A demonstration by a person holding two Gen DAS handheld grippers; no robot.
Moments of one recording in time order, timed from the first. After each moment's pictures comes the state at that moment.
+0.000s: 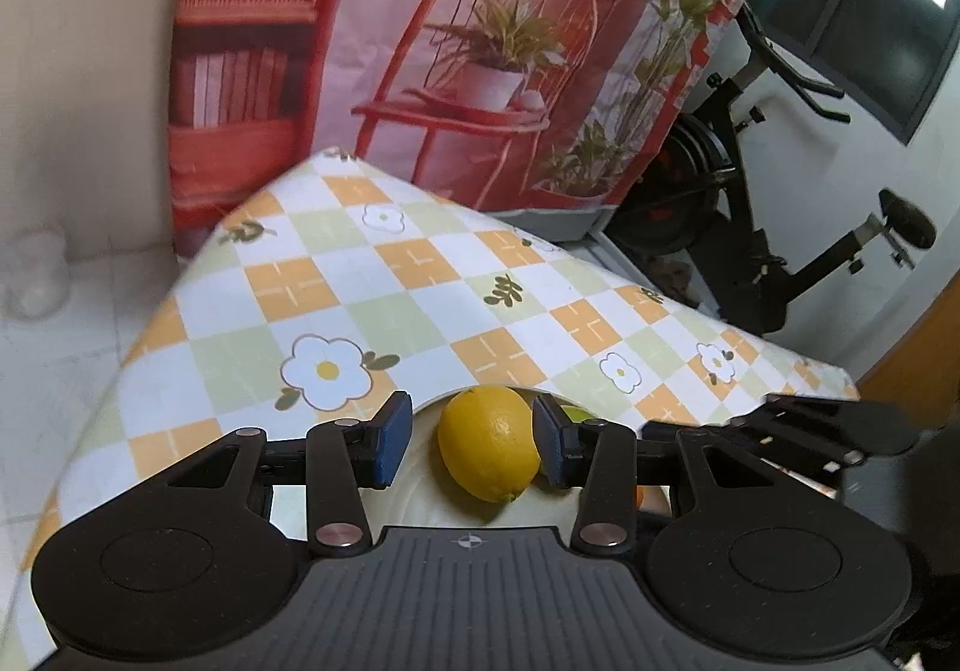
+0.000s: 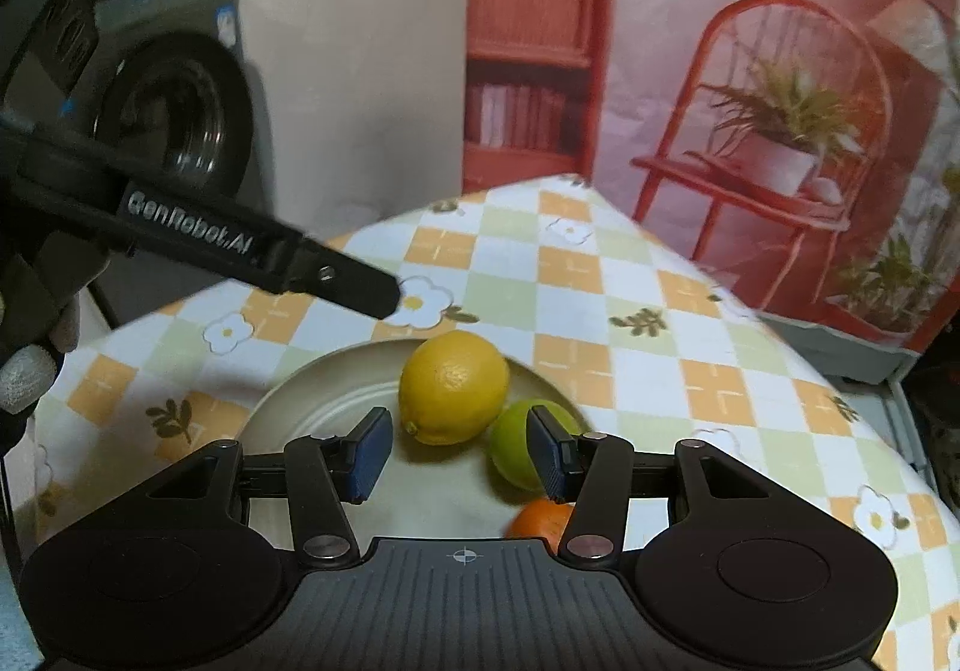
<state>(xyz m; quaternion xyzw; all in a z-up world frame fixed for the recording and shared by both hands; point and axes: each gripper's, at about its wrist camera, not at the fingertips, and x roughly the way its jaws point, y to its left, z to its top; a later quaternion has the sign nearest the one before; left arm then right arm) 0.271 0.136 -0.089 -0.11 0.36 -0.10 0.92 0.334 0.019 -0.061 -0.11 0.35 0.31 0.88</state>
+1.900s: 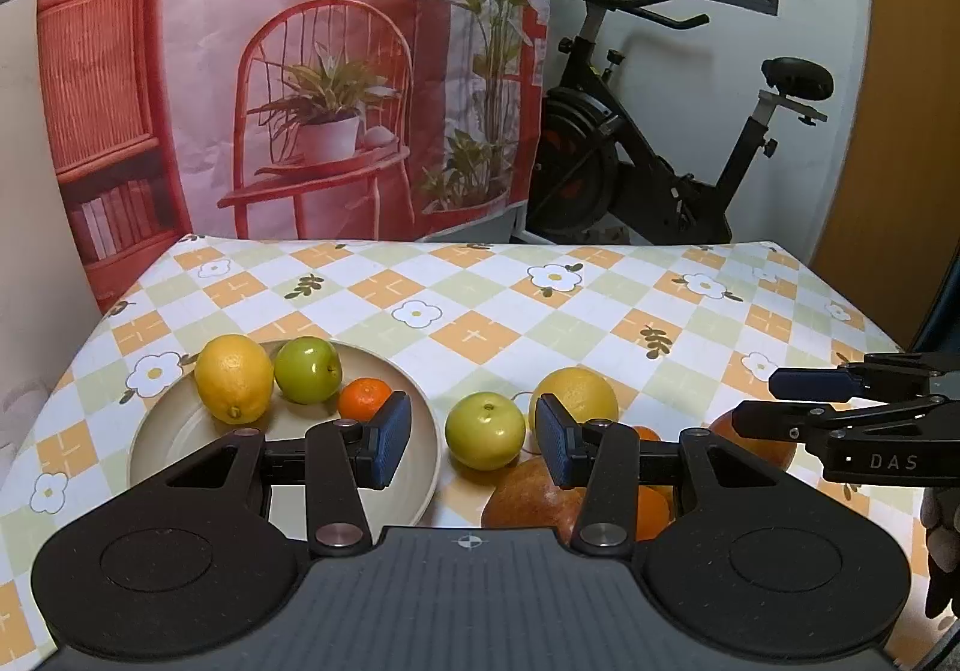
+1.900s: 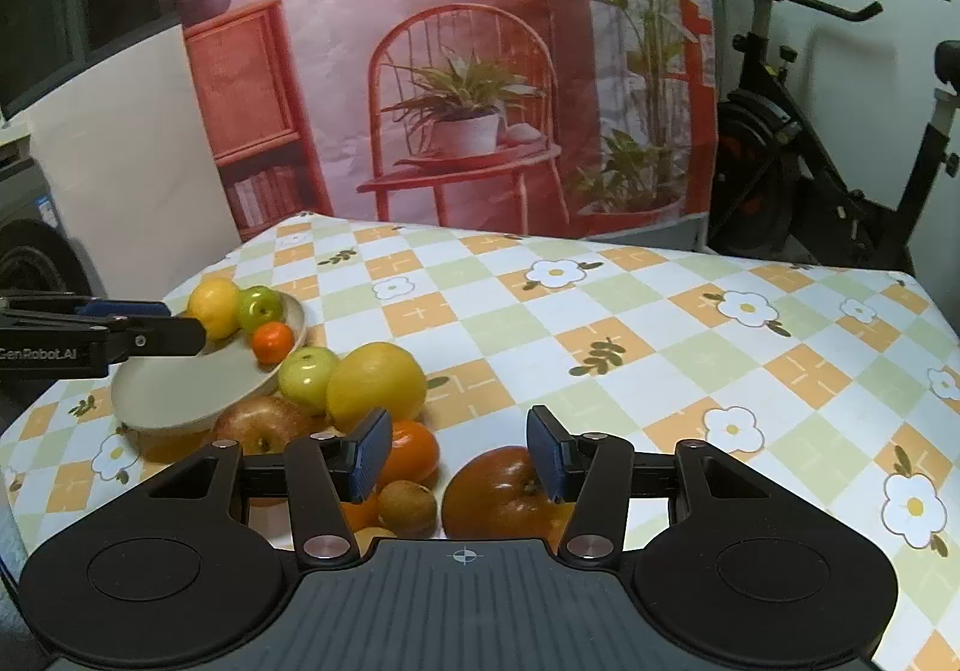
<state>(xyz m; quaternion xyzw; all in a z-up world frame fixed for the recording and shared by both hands) 0.156 -0.019 -0.087 0.05 0.29 -0.16 0.94 0.177 -0.208 -0.091 0.07 0.30 0.12 0.94</state>
